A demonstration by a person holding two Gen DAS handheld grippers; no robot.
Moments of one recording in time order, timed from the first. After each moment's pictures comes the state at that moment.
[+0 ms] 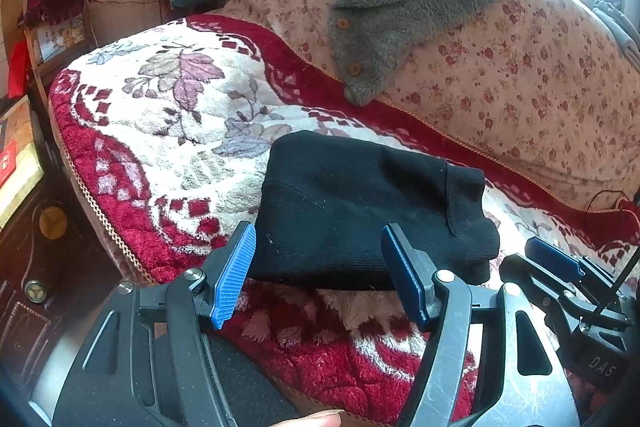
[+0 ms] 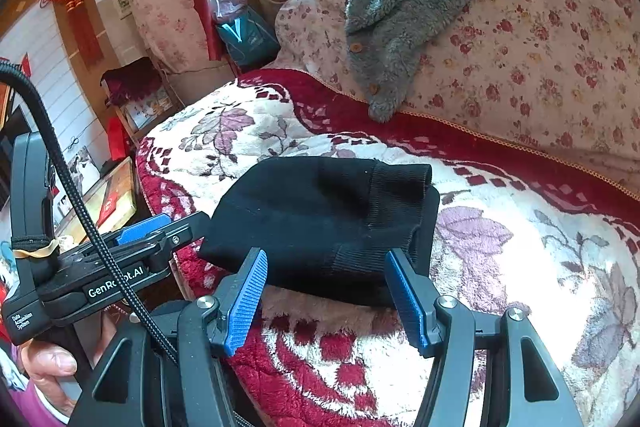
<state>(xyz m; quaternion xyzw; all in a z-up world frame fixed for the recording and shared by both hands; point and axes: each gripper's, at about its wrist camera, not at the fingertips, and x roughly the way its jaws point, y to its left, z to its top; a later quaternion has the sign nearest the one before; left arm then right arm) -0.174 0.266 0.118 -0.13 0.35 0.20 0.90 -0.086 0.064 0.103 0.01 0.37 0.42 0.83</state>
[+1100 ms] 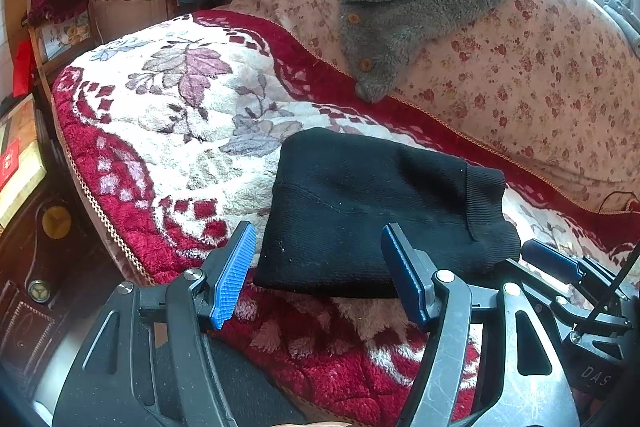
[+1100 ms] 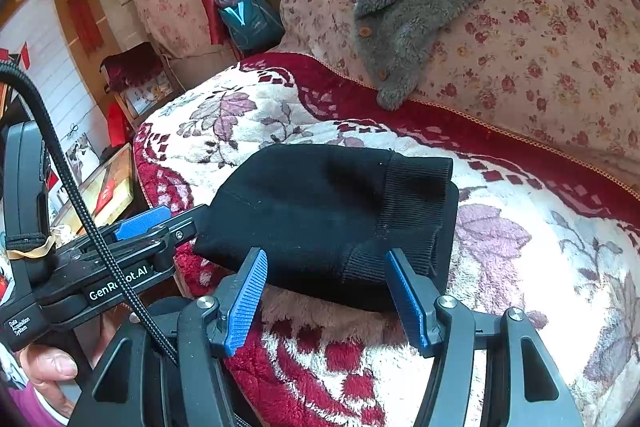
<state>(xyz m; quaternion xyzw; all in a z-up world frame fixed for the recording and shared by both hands) -0.164 0.275 0.107 -0.12 0.36 0.21 0.90 -0.078 0.089 0.093 0.00 0.39 0.42 0.82</state>
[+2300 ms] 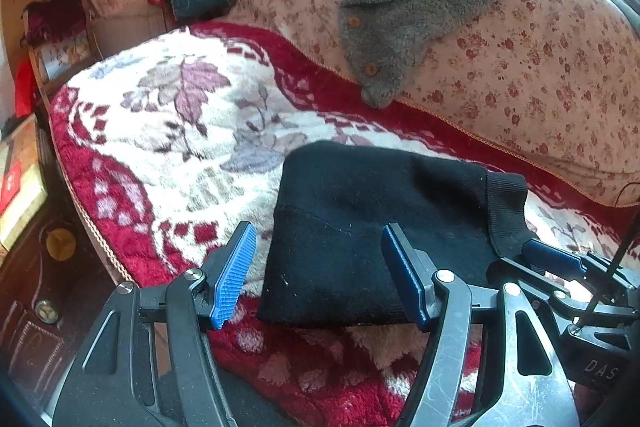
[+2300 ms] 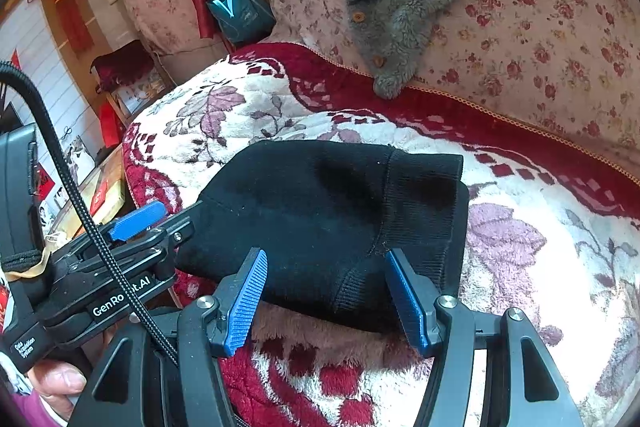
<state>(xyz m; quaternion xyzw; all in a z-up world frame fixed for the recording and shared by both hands) -0.144 0.281 0.098 -0.08 0.35 0.22 0.91 -0.053 0.104 0.078 0.00 0.41 0.42 0.81</state>
